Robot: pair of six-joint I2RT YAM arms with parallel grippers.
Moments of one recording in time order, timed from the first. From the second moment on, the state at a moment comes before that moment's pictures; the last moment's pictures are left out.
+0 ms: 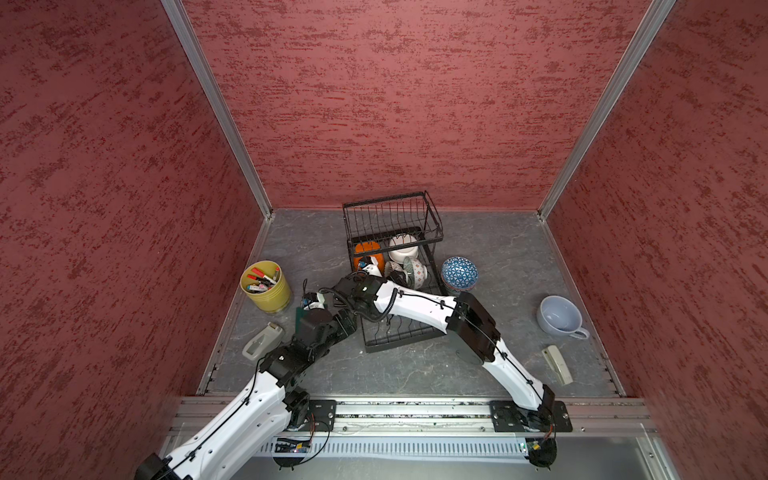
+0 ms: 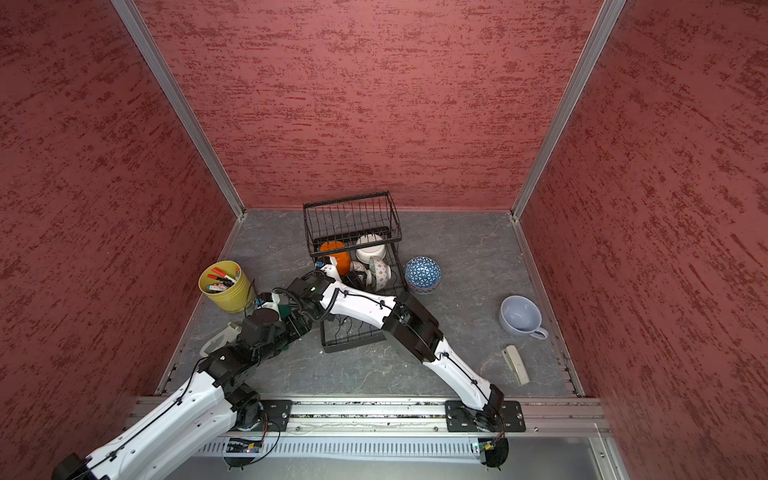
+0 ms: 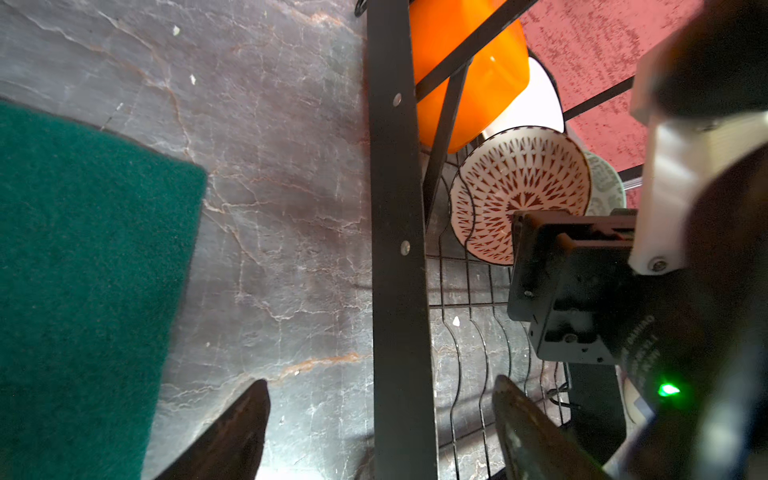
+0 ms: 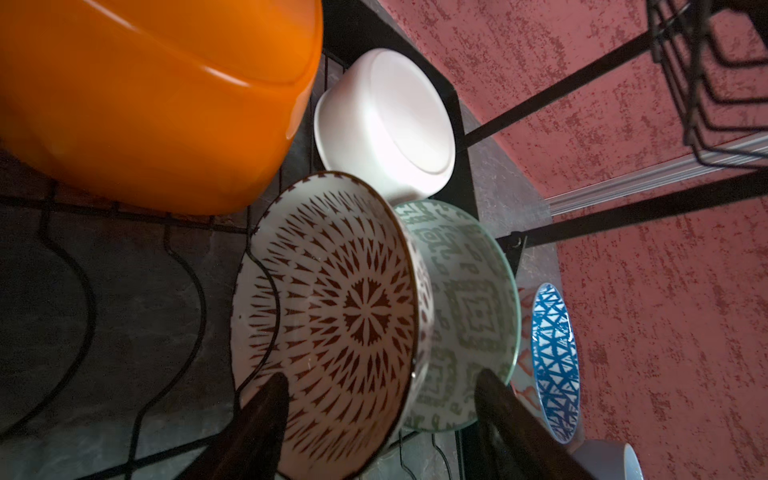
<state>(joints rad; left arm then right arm) -0.53 0.61 0.31 -0.34 -0.11 -0.92 1.07 2.36 2.06 -1.14 1.00 0.59</state>
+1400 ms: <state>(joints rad) -0.51 0.90 0.59 -0.45 0.01 -0.85 0.98 1.66 1.35 -0.72 0.39 0.55</state>
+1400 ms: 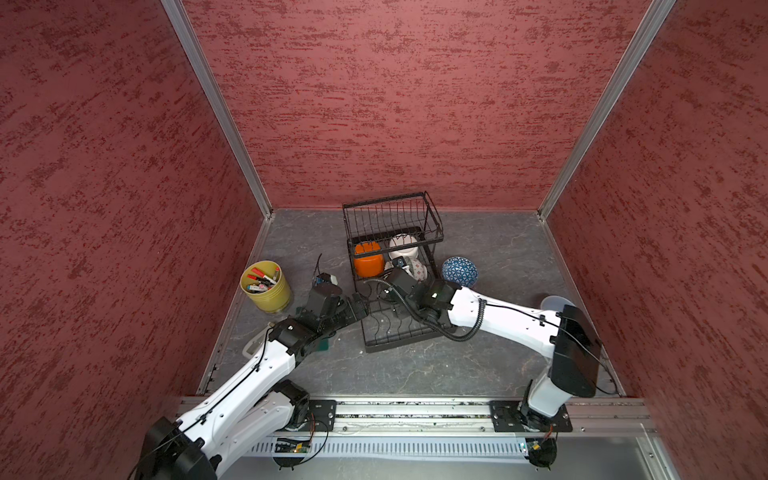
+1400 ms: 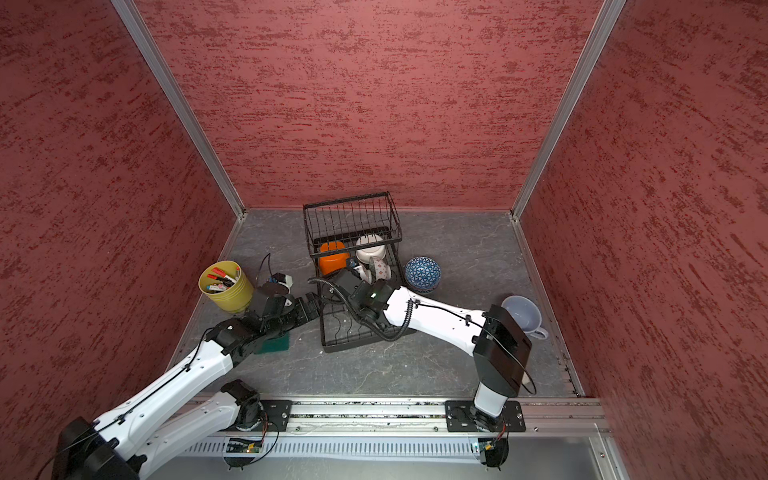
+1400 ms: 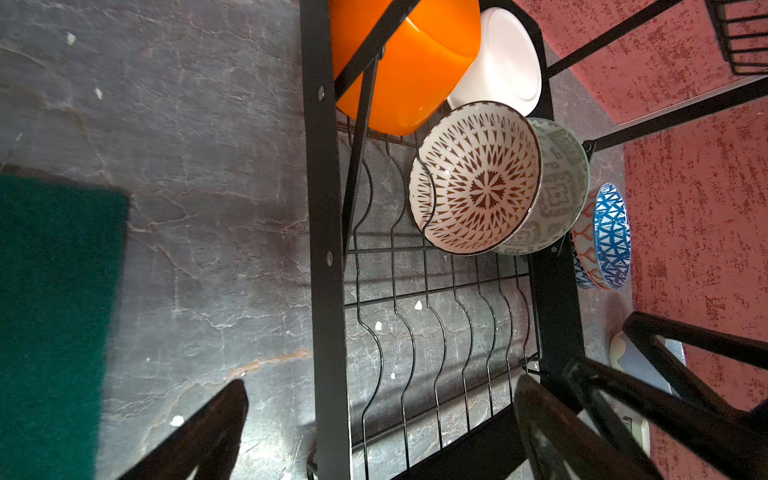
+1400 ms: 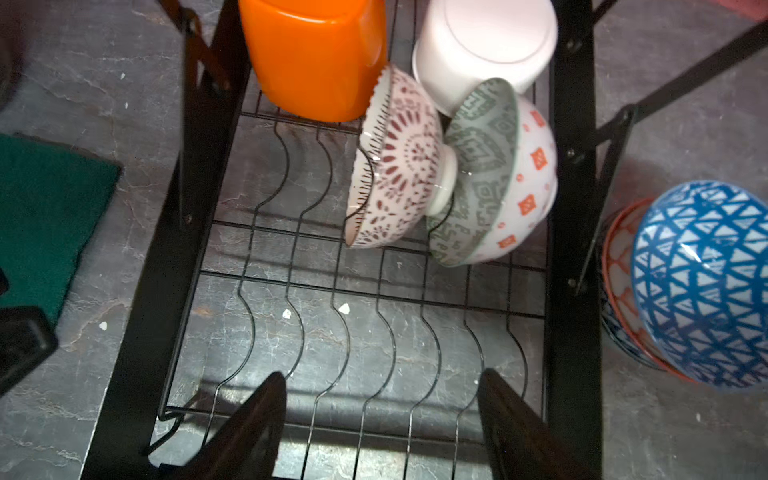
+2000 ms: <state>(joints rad) -0.52 1.01 0.67 -0.40 0.03 -0.85 0.60 1.53 1.26 -0.73 0.32 0.53</state>
